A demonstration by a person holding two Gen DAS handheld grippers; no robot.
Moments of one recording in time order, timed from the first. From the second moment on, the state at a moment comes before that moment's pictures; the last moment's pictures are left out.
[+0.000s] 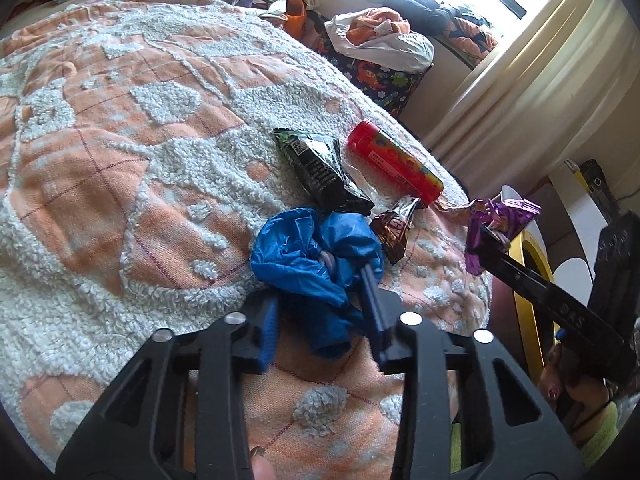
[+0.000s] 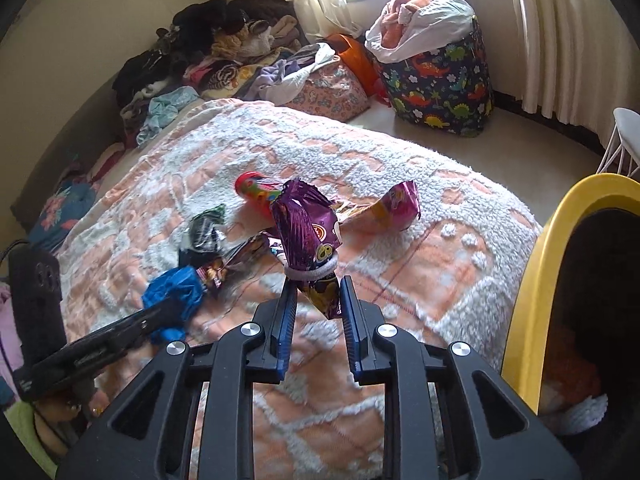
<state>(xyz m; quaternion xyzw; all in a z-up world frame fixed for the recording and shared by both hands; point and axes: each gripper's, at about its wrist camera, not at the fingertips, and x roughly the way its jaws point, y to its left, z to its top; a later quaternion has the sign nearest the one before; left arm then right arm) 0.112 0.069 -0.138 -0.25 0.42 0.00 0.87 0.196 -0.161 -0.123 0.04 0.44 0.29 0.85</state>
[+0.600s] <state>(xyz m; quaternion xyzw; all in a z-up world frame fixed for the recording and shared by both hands) 0.096 0.060 -0.086 -0.23 0.35 -0.03 0.91 0.148 -0.171 -0.088 0.03 0.40 0.32 0.86</state>
